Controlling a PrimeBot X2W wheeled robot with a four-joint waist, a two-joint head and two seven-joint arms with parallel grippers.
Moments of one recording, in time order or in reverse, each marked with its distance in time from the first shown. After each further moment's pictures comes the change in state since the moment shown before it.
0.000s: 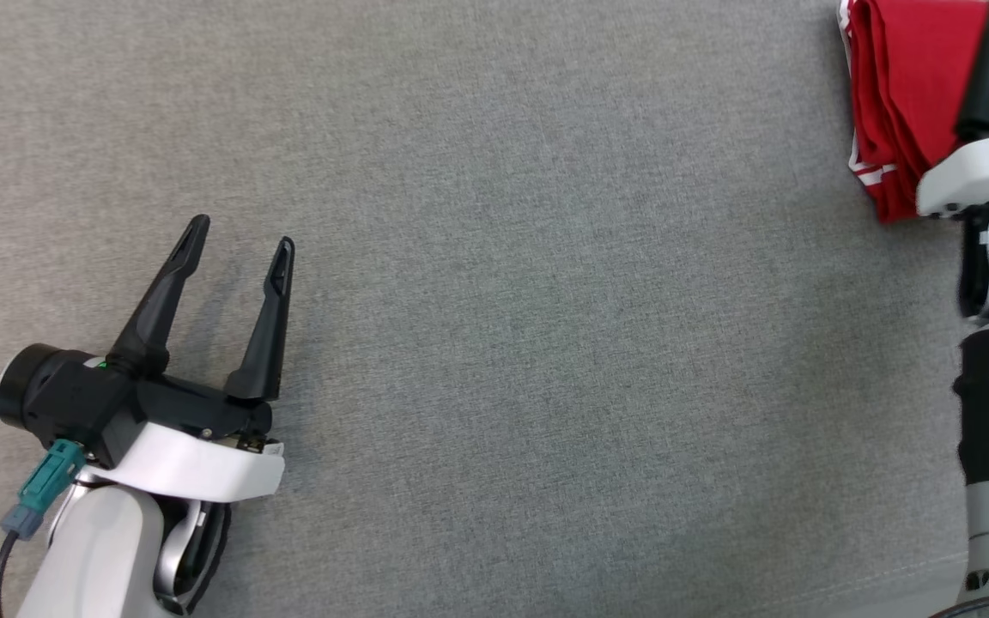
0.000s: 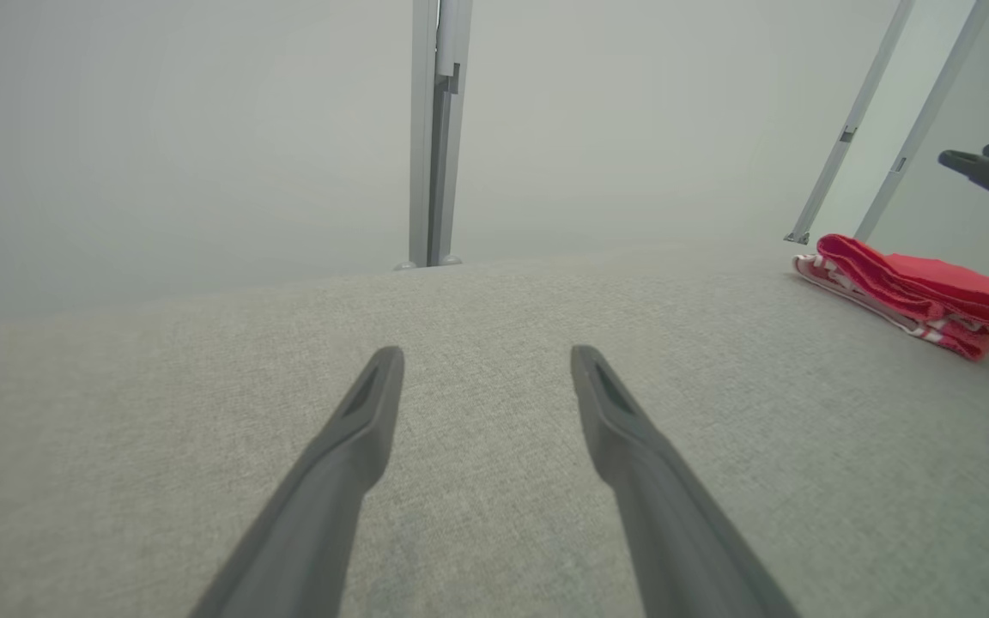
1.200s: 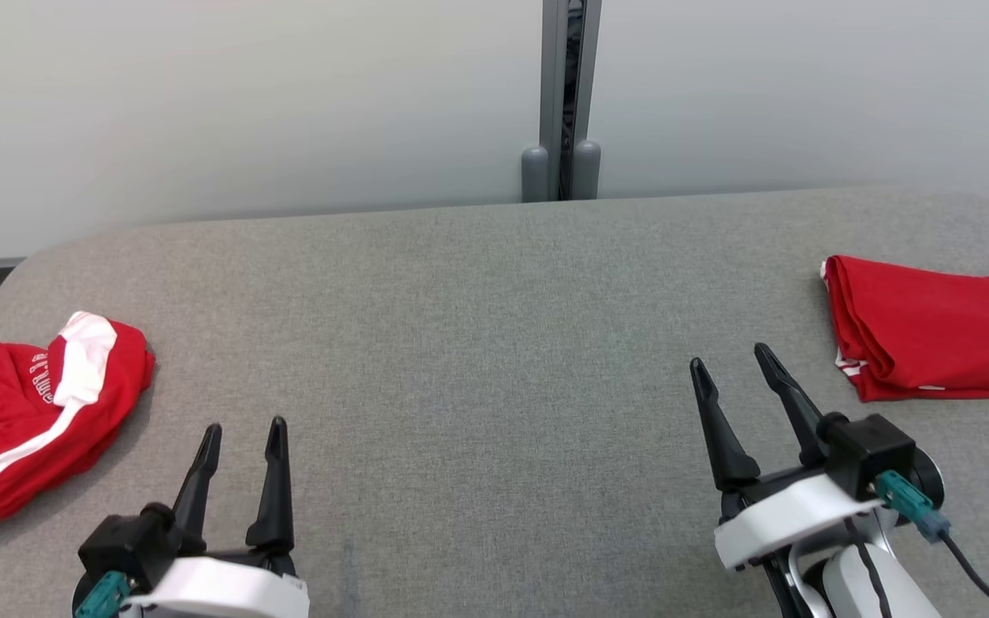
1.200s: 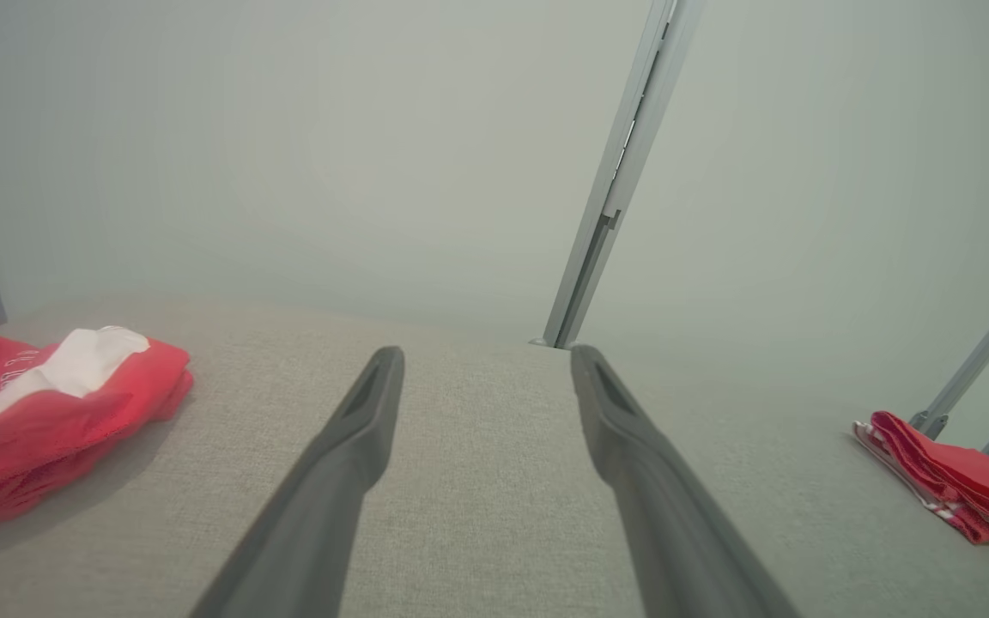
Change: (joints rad) left arm 0.222 -0.194 0.109 0.234 -0.101 0.042 -0.028; right arm 0.607 0.003 0.531 -0.261 0.395 0.000 -0.001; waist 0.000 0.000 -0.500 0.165
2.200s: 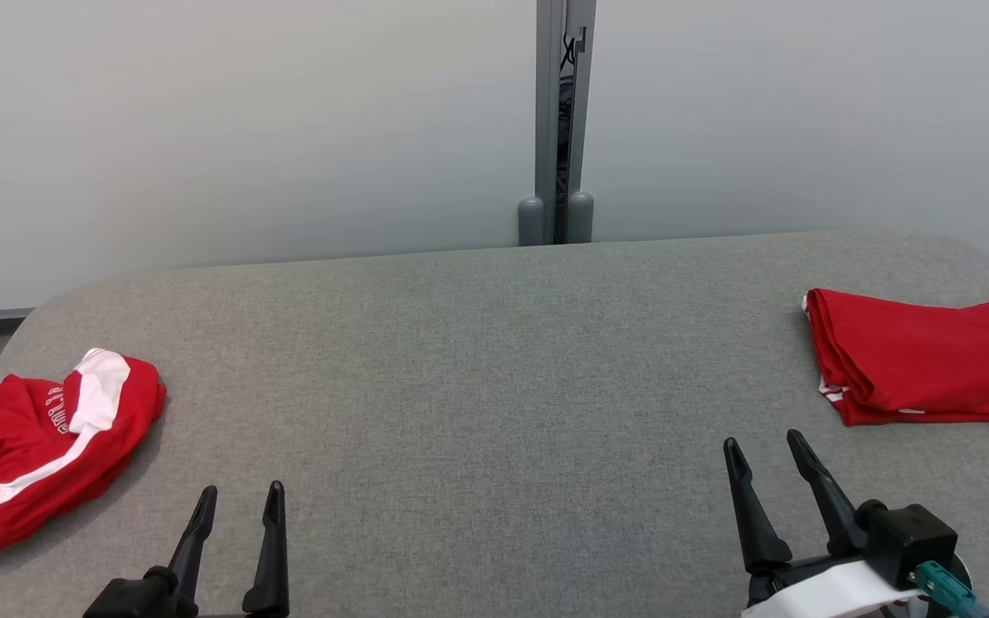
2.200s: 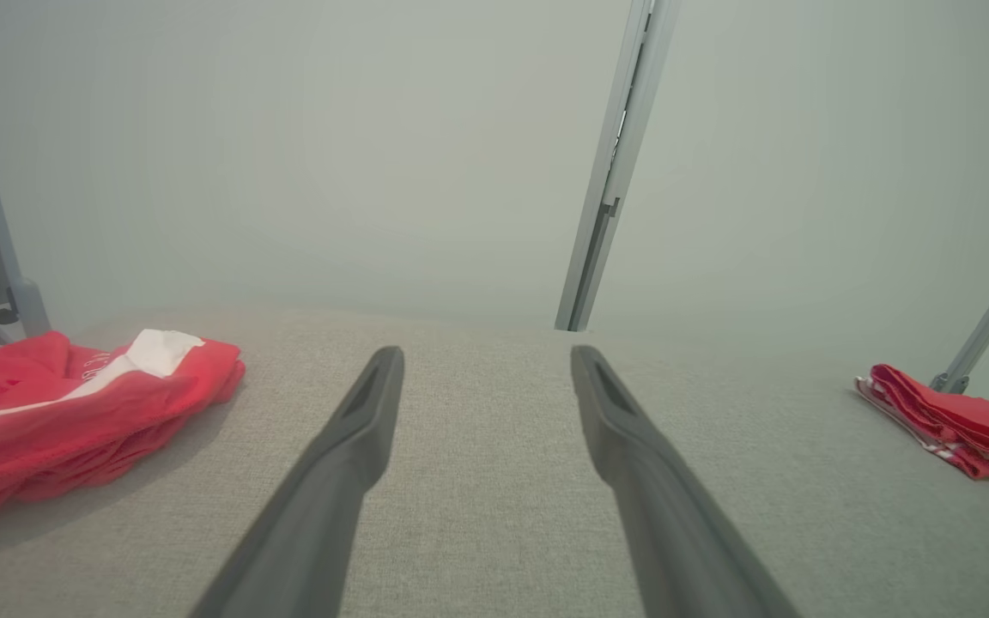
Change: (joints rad) left arm 0.153 -0.018 0.053 -0.057 0.115 -0.028 0.000; right arm 0.229 -0.001 -0.051 -0.132 0.056 0.000 0.000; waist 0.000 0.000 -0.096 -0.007
